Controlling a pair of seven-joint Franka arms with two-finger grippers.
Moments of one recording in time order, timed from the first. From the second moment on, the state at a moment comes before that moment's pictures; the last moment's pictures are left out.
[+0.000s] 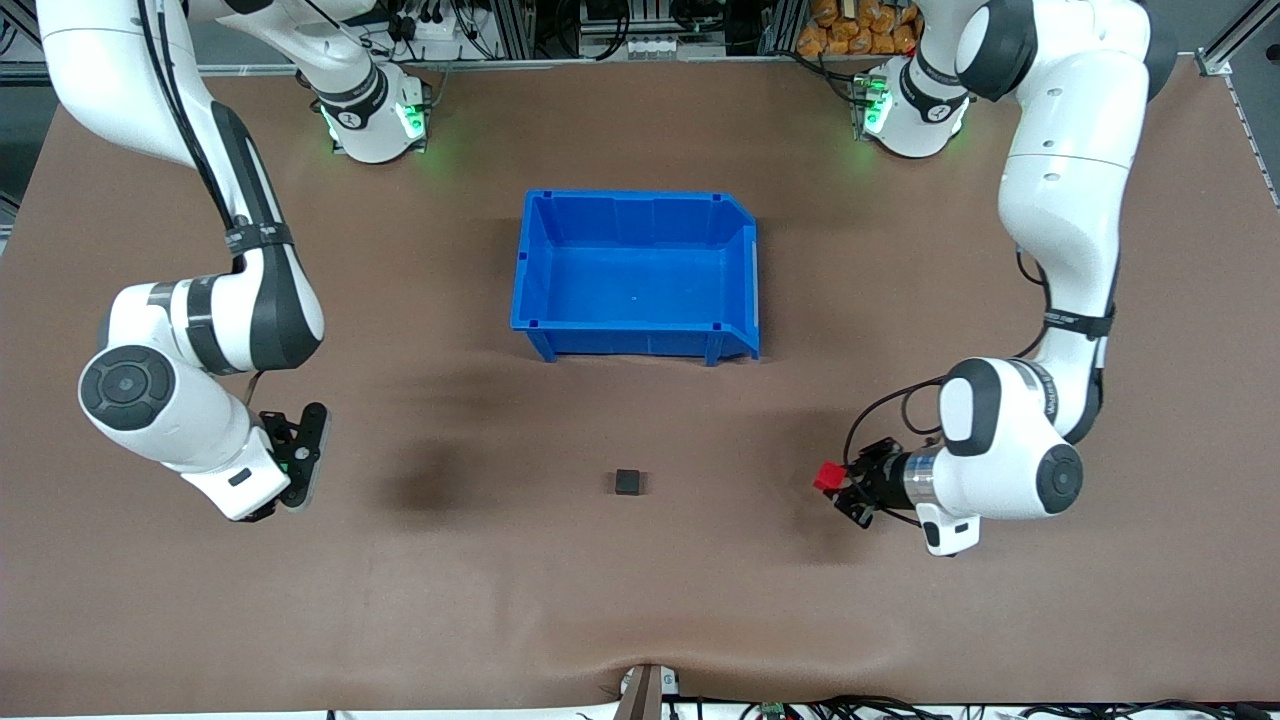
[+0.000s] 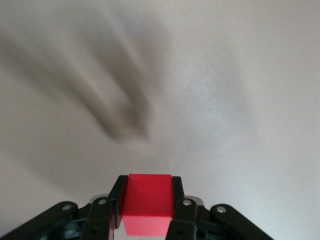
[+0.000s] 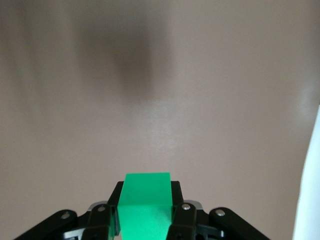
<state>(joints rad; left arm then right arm) -0.18 0.89 -0.06 -1.24 -0.42 2.09 -1.15 0.15 0.56 -0.02 -1.44 -0.18 2.03 -1.28</state>
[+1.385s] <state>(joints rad) -0.43 1.09 -0.11 -1.11 -0.53 2.41 -1.58 0.36 0.63 -0.03 -1.36 -0.19 2.01 -0.99</state>
